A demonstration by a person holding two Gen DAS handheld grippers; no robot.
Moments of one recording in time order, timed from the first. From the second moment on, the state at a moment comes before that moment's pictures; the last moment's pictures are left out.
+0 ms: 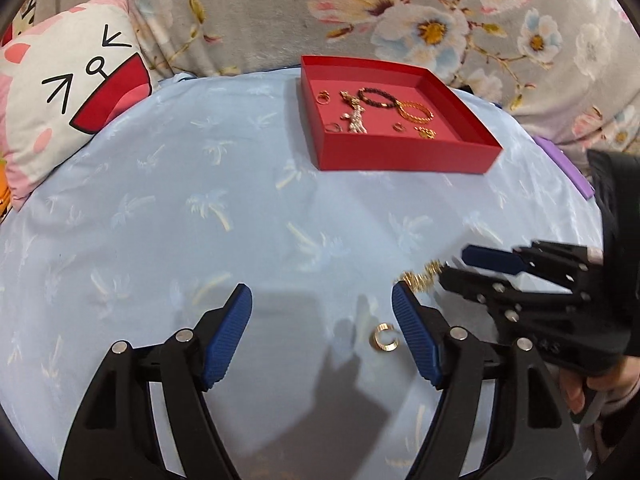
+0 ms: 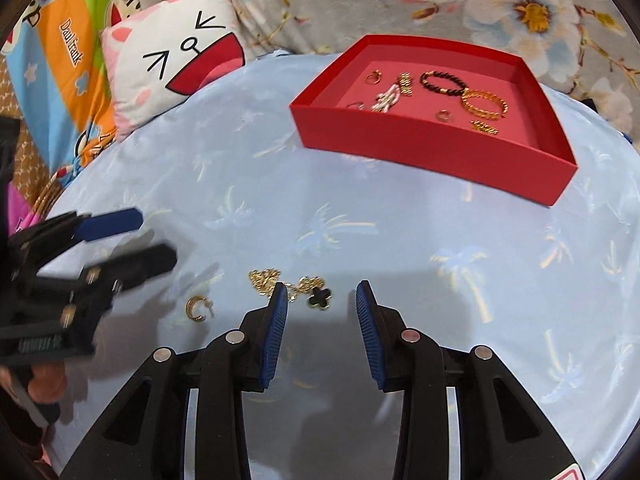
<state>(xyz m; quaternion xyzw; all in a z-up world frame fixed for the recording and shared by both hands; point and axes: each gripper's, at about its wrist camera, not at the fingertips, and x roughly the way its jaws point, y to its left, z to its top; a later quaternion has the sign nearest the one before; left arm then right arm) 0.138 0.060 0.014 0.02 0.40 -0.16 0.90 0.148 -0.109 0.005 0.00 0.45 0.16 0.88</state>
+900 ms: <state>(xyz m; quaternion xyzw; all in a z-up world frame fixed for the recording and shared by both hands) 0.123 0.025 -0.011 0.07 0.41 -0.19 0.89 0.118 -0.159 0.012 0.07 0.45 0.10 0.89</state>
